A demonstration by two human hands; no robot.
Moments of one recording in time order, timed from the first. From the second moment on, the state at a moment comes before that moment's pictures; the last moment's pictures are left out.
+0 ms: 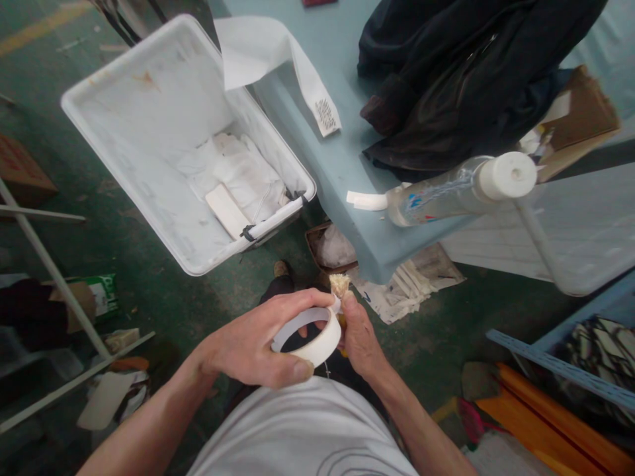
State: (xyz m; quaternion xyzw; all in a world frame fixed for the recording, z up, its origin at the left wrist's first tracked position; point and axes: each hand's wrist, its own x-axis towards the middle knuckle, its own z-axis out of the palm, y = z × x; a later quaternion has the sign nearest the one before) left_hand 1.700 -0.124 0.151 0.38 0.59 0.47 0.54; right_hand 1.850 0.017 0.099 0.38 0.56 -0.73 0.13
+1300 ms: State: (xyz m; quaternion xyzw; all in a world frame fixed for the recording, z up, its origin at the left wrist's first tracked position) left_hand 1.709 -0.135 0.137 0.42 0.62 0.39 0.53; right_hand 1.857 0.015 0.095 0.34 0.71 -0.62 0.06
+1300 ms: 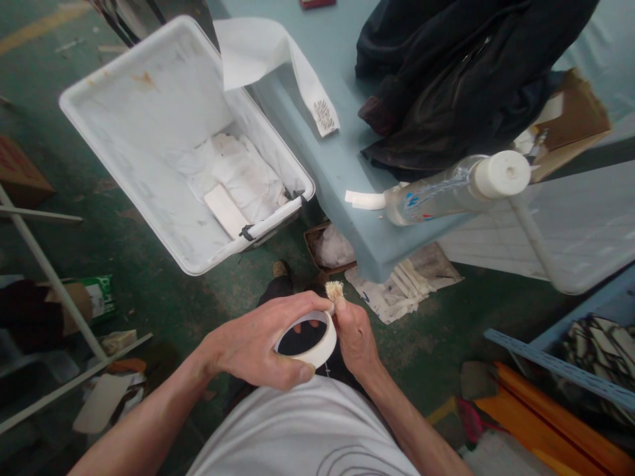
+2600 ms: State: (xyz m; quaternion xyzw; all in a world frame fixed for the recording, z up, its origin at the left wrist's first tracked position) left_hand 1.715 -0.139 0.158 0.35 0.63 0.41 0.56; right_hand 1.871 0.019 0.107 0.21 0.87 -0.43 0.09
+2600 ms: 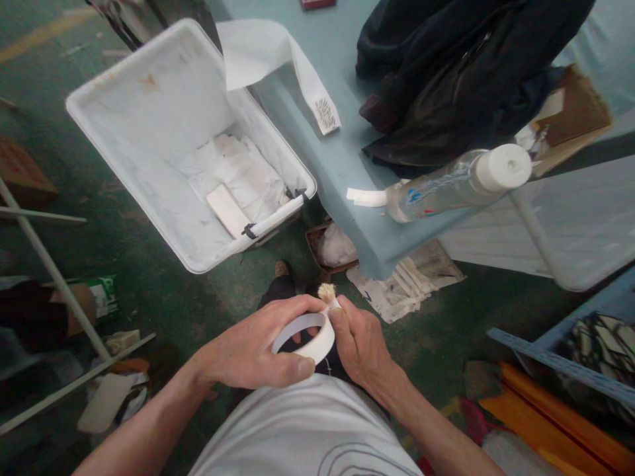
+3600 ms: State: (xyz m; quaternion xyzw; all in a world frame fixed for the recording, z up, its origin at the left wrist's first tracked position) left_hand 1.724 -0.134 0.165 0.28 0.61 0.46 0.58; right_hand 1.875 0.027 0.105 0.10 0.95 -0.29 0.00
